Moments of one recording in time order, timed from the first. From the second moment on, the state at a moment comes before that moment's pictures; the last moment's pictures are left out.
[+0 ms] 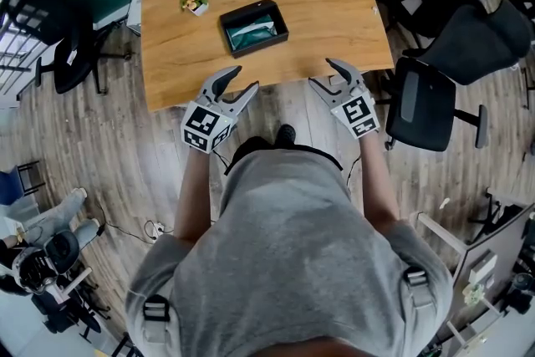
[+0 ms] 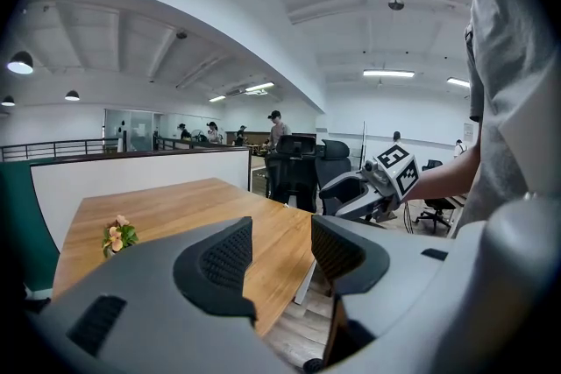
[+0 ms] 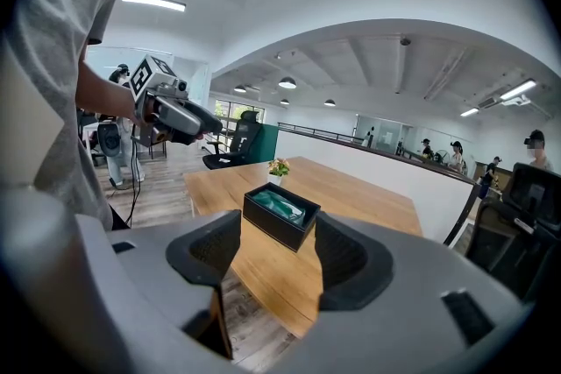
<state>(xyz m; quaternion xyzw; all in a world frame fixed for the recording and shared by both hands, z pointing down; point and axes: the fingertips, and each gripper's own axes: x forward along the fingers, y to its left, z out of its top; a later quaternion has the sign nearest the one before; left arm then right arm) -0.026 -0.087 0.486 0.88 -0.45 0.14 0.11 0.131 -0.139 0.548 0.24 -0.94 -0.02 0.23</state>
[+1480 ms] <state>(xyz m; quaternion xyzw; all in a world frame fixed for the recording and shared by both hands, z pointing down) -0.049 -0.198 0.521 0.89 -0.40 0.16 0.13 0.116 -0.222 0.563 0.29 -0.93 0.00 0.24</state>
